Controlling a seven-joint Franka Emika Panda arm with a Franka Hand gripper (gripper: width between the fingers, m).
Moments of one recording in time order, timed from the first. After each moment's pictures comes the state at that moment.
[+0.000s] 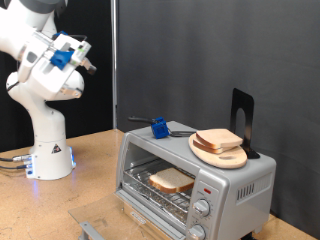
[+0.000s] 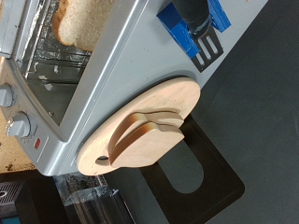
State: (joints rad) arm -0.33 -0.73 -0.17 -2.71 1.00 1.96 -0.43
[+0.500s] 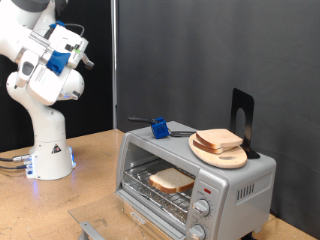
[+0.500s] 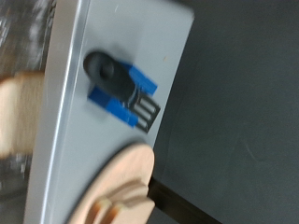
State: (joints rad) arm -0.35 -0.64 -0.23 -2.61 0.86 1.65 -0.07
